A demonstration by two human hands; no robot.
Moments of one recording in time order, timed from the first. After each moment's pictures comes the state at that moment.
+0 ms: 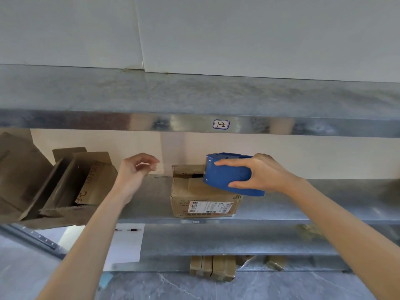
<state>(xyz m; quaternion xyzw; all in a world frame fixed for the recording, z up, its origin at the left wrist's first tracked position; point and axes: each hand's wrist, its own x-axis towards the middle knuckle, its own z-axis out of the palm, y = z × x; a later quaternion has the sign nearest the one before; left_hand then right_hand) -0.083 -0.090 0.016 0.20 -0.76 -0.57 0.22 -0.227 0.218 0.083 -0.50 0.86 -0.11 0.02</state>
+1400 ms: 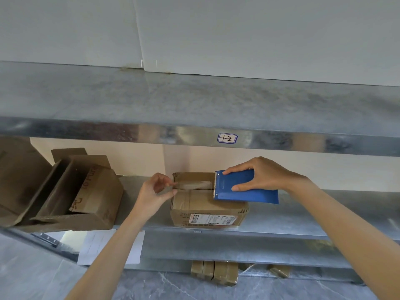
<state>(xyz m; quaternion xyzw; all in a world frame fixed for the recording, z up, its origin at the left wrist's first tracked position) -0.102 -0.065 -0.040 0.20 -0.78 -0.57 0.16 -0.290 0.200 0.056 -0.42 0.85 -0.20 0.23</state>
